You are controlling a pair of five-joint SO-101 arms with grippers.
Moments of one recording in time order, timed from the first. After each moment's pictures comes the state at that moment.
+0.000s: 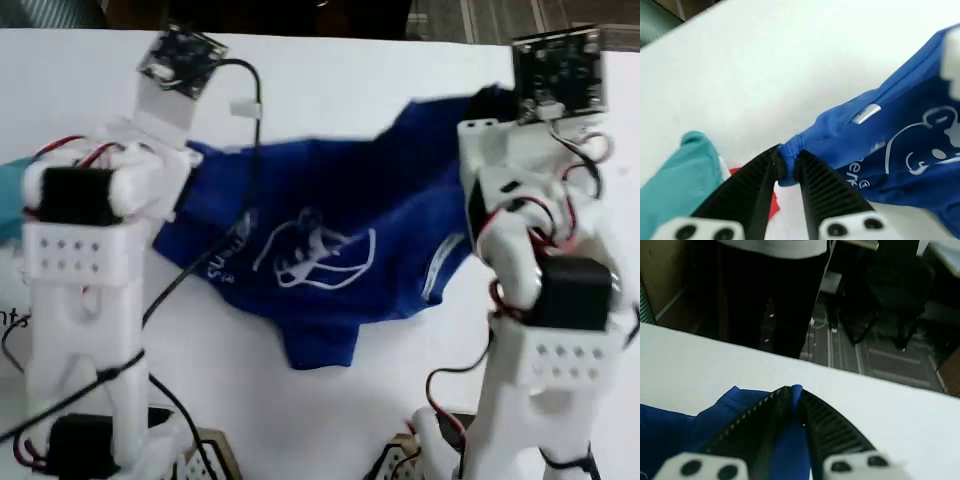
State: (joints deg) left arm -4.0 -23.4 -7.3 86.7 -20.8; right arm -0.4 -37.8 -3.3 63.9 17.3
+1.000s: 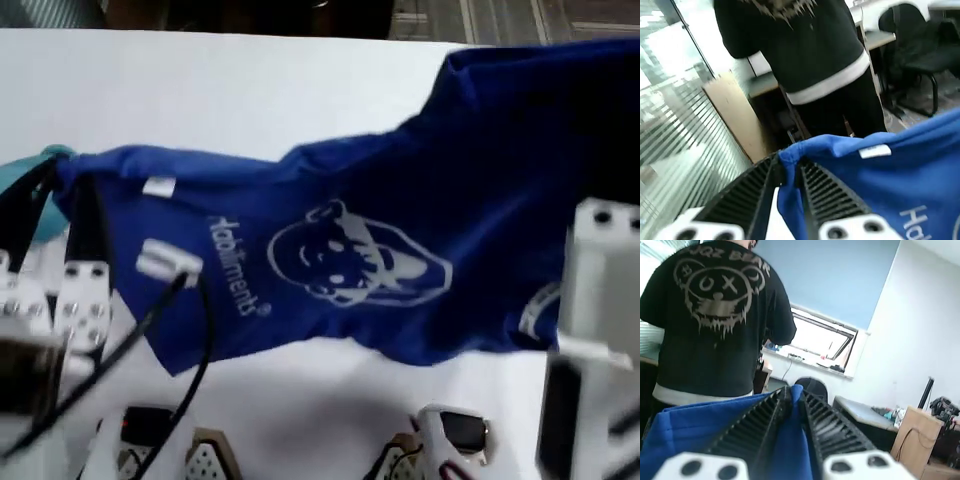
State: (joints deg) left arm -4.2 -60.0 -10.2 82.3 -18.7; right arm 4.9 -38.4 -48.4 74.8 19.8
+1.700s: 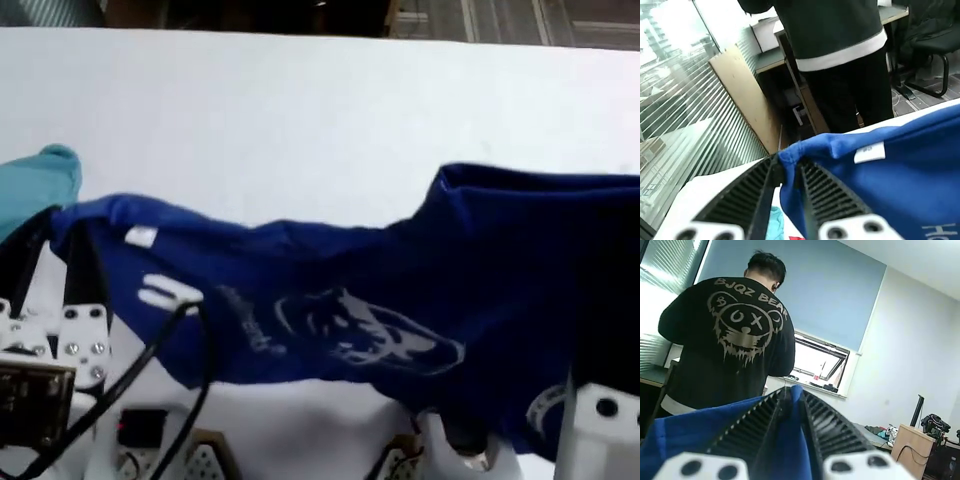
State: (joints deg) left arm -8.0 -65.7 -5.2 89.0 -18.2; right arm 4.9 -38.5 -65.7 89.1 19.8
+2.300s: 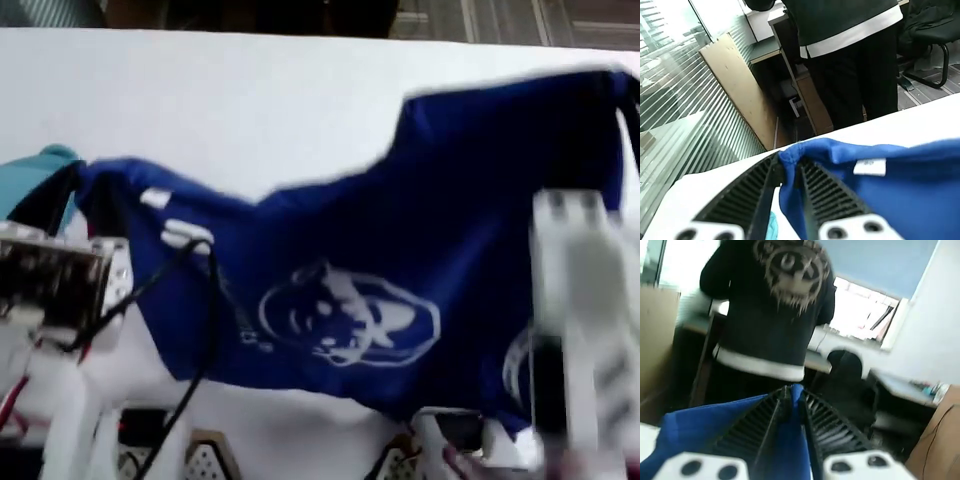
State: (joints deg) left arm -8.1 -65.7 13.2 72.3 -18.2; right arm -1.0 -30.4 -50.5 83.5 19.8
